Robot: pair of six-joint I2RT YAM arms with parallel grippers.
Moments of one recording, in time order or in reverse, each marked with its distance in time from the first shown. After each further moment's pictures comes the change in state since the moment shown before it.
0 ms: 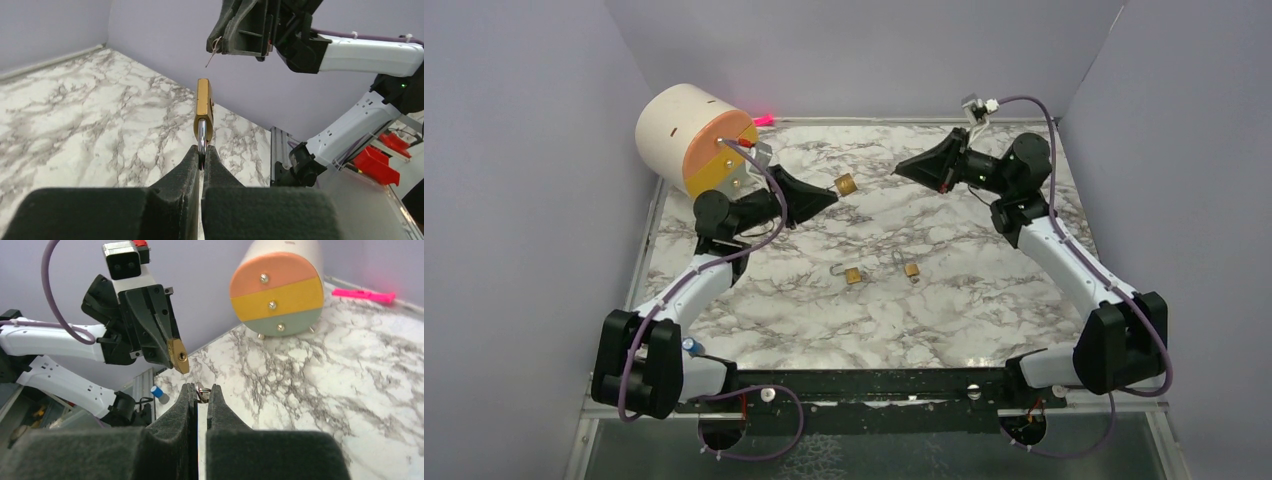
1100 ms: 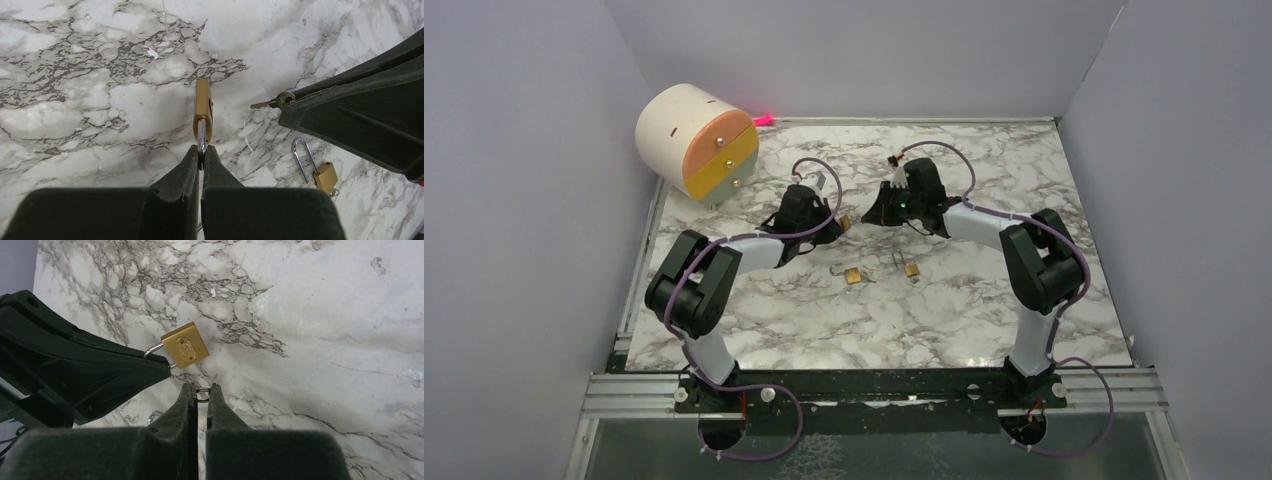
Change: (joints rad) left arm -0.221 0.446 0.101 -0.695 -0.787 0.208; right arm 0.215 0.512 0.077 -0.445 0.599 -0.165
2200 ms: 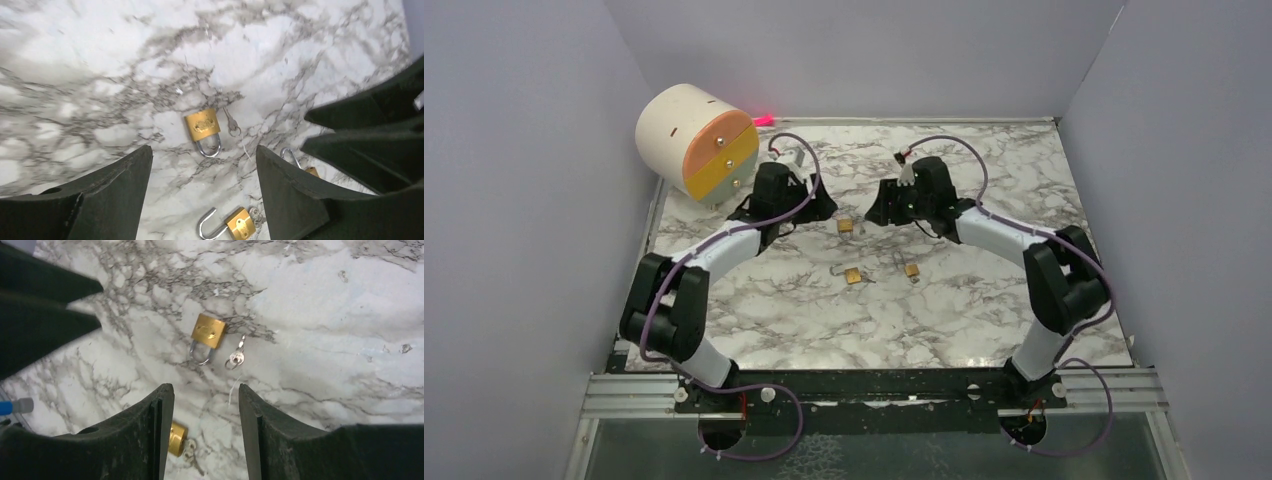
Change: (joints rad) left arm 0.087 -0.101 0.097 -0.181 0.040 0.086; right arm 0.014 -0.082 -0.013 -0.053 0.070 -0.076
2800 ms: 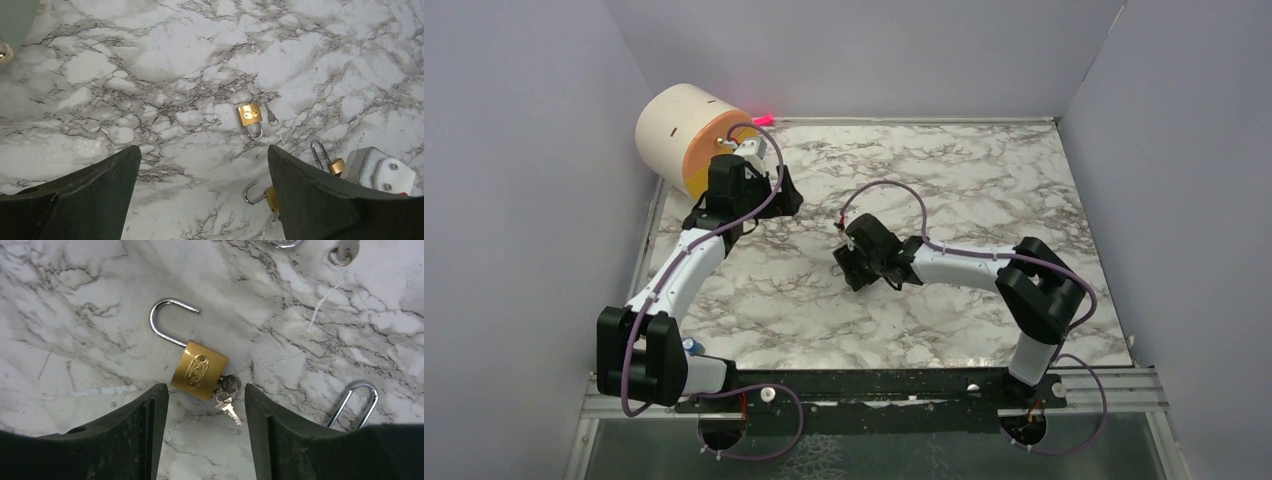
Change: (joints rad) left arm 0.184 -0.291 0.024 -0.271 0.016 0.179; right arm 0.401 -0.030 -0.072 -0.219 0.383 -0.167
